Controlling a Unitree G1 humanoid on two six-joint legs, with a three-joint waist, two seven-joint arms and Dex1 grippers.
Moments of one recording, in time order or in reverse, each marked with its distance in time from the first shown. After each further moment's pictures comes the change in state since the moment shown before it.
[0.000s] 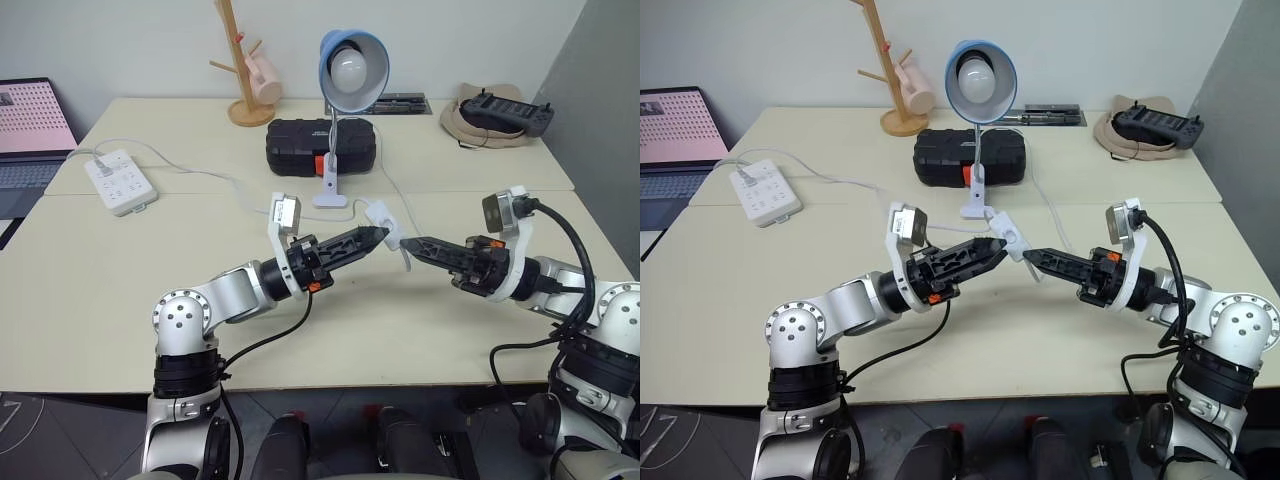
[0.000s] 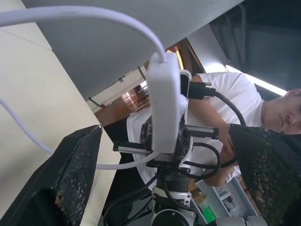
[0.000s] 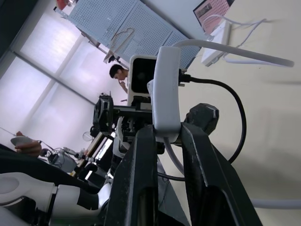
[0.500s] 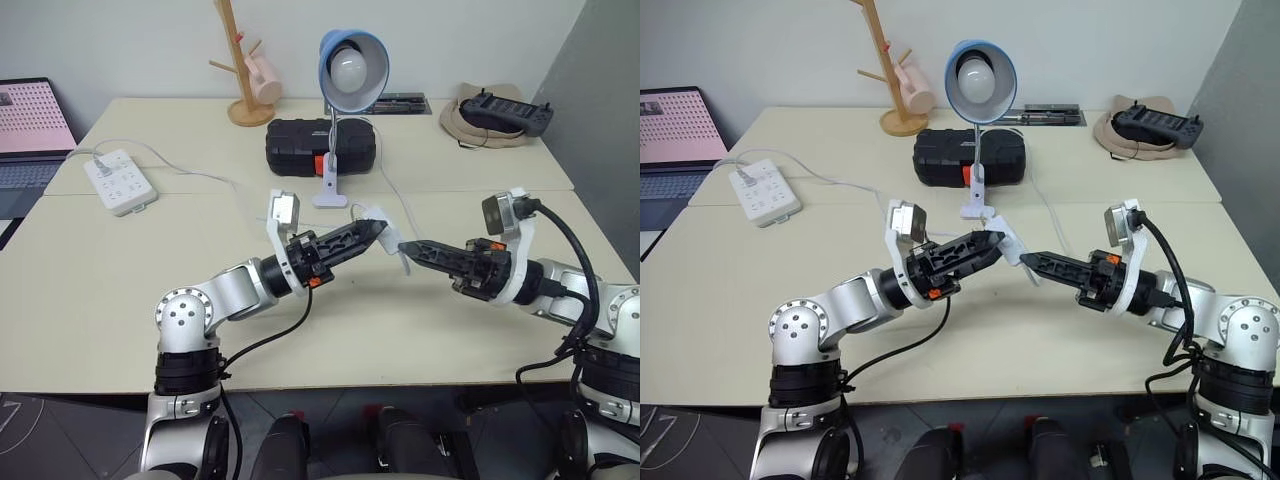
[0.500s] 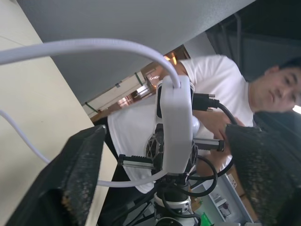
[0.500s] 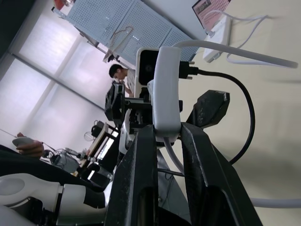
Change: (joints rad) left arm -0.009 0.018 -0.015 0.018 -0.027 -0.039 -0.003; right arm 0.099 -0.176 0.213 -0.004 0.305 -0.246 -0.167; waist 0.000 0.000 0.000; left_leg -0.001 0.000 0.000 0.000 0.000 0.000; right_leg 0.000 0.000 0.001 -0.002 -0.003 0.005
